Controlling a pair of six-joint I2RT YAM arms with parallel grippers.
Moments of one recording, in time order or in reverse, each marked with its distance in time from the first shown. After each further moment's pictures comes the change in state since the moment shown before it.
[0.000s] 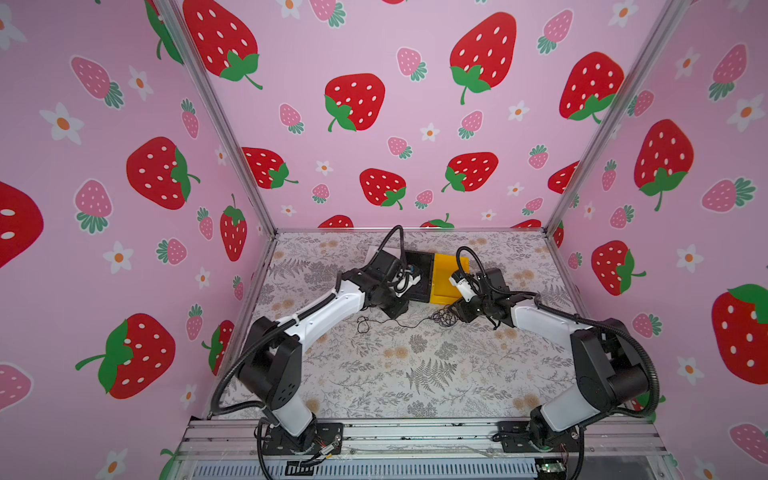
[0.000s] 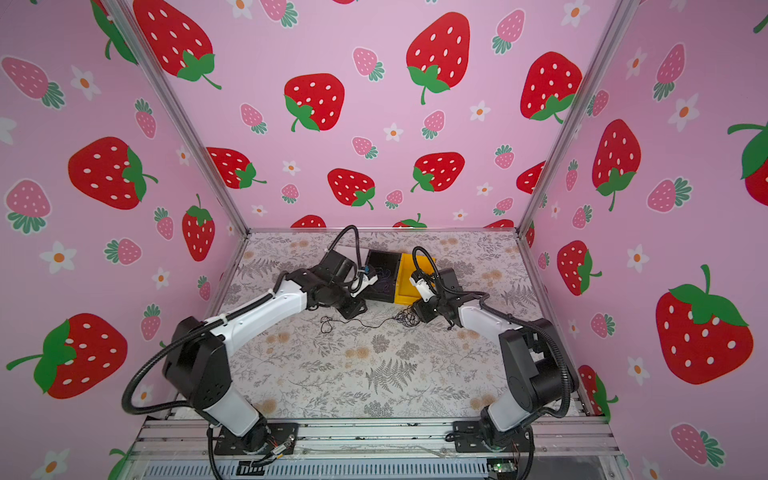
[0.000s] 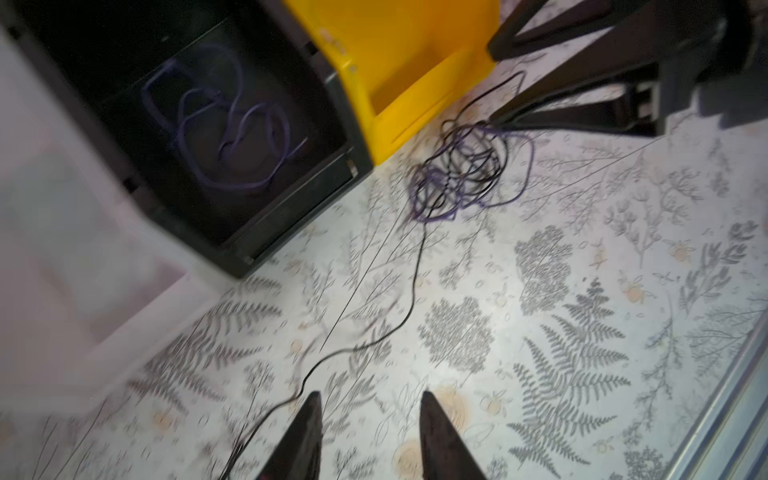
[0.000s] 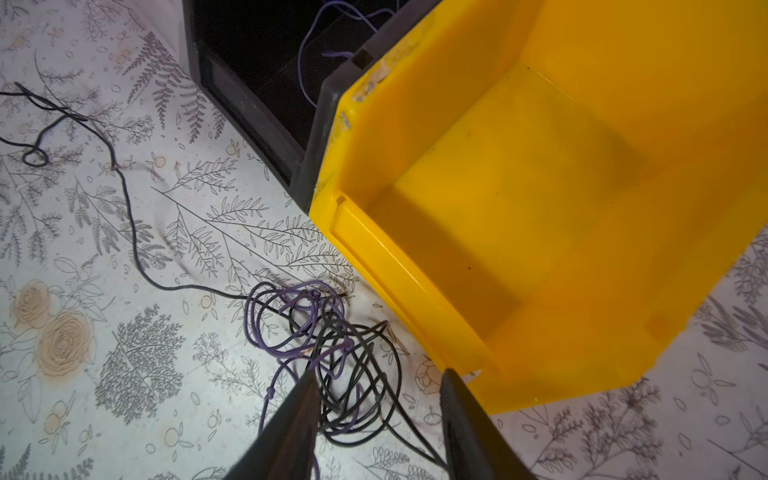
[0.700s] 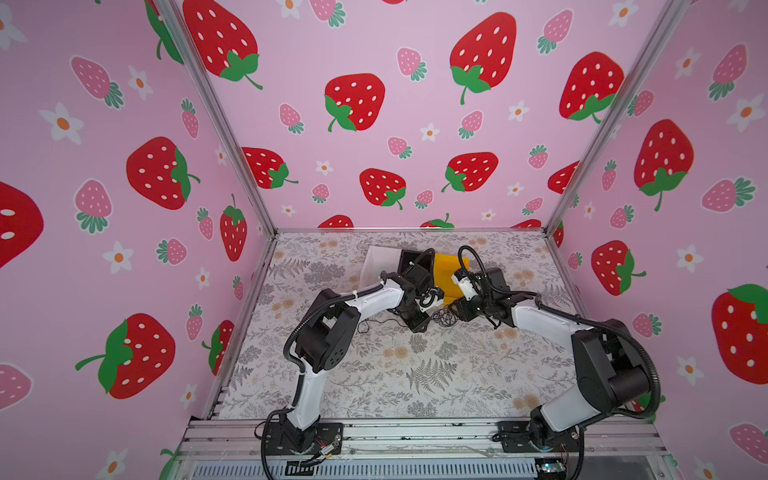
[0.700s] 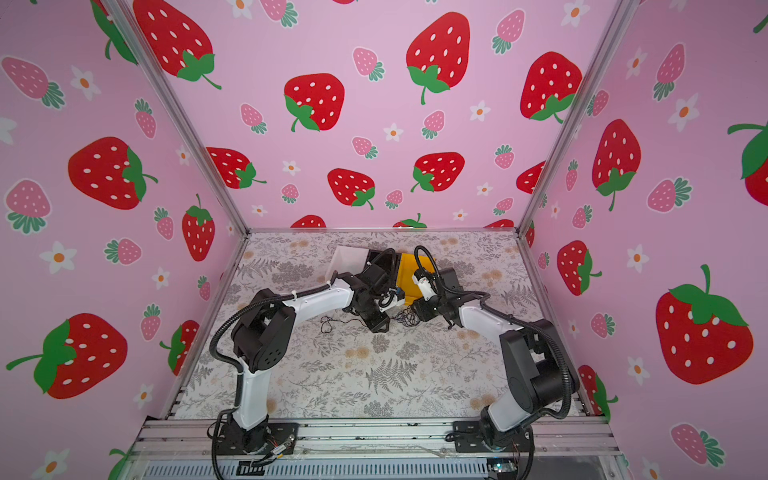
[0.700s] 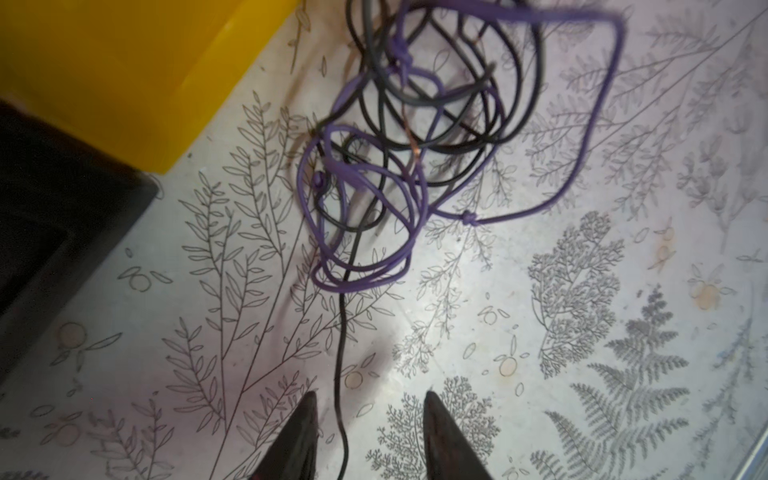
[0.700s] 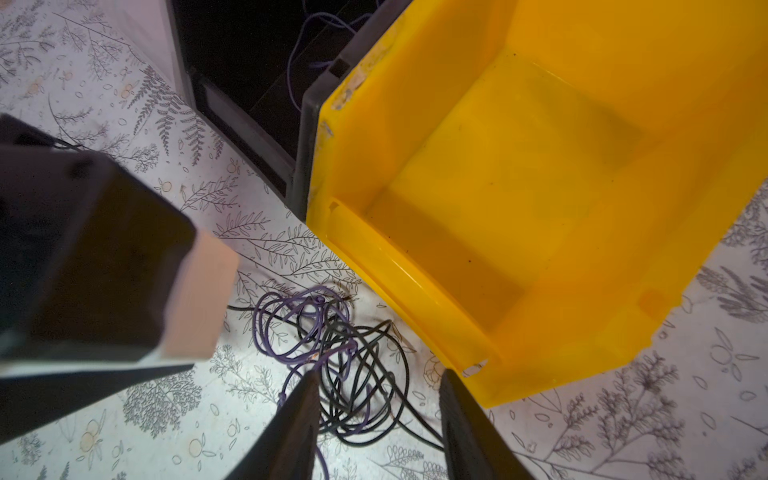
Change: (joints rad) left arm -0.081 0.341 0.137 -0.032 0.049 0.044; right arm -0.001 -0.006 0.000 0.000 -0.005 0.087
